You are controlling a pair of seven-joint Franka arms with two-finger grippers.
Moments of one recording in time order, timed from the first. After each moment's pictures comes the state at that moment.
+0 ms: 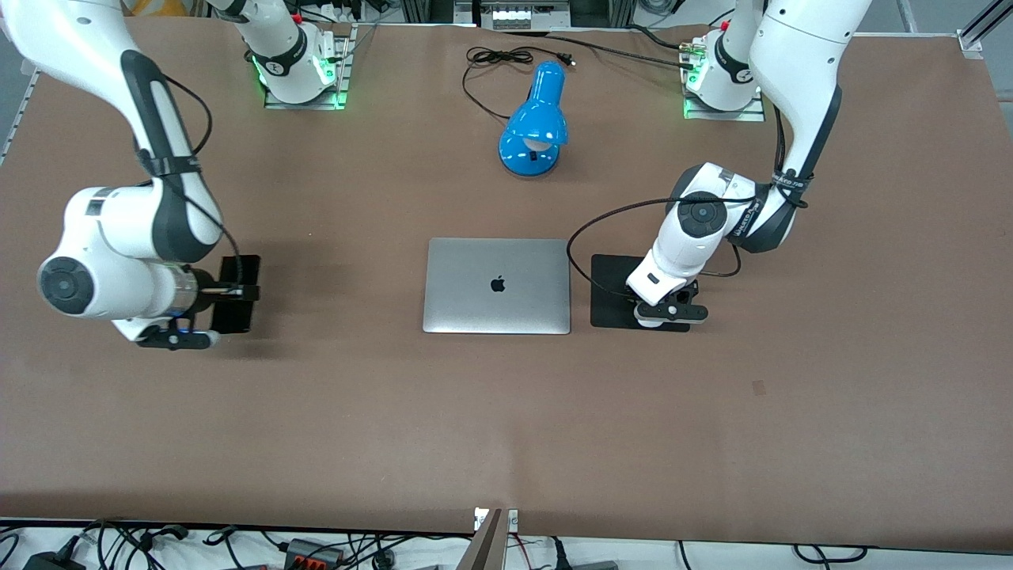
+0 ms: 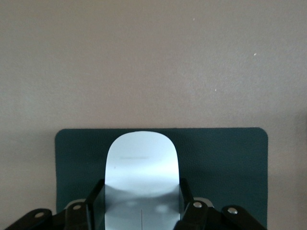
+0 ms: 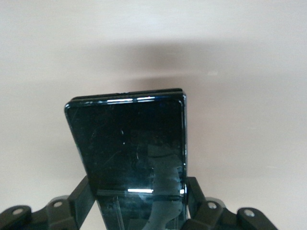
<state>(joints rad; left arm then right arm) -0.29 0.50 -0.09 -2.07 0.18 2.63 -0.49 0.08 0.49 -0.03 -1.72 0.10 1.95 0.03</state>
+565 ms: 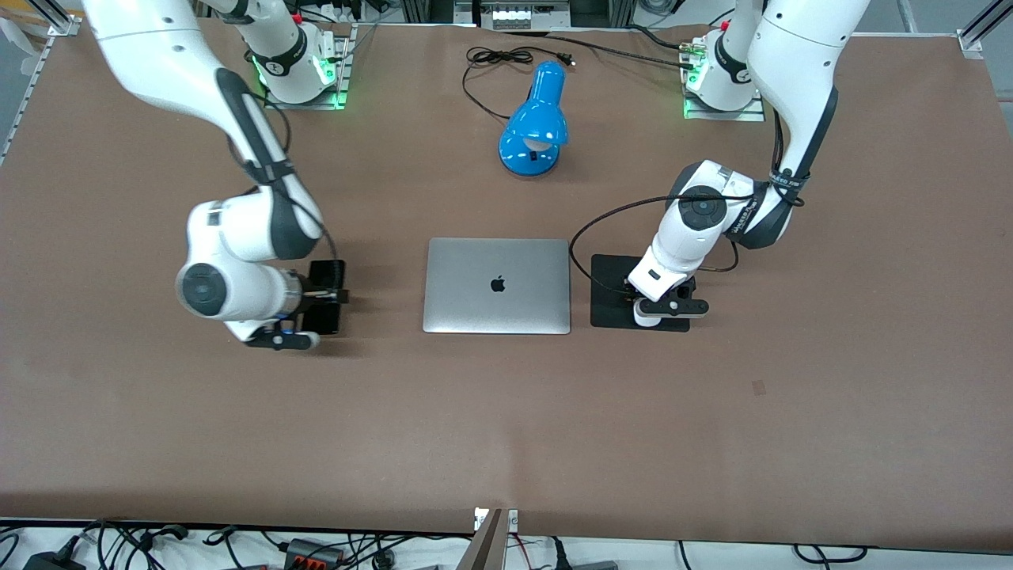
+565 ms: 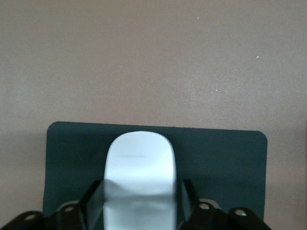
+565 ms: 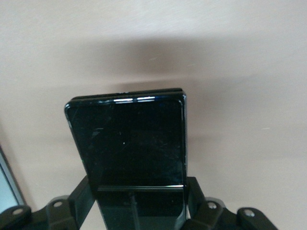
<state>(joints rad) -0.29 0.50 -0.09 -2.10 0.18 2.70 -0.56 0.28 0.59 -0.02 -1.73 0.15 2.08 0.23</state>
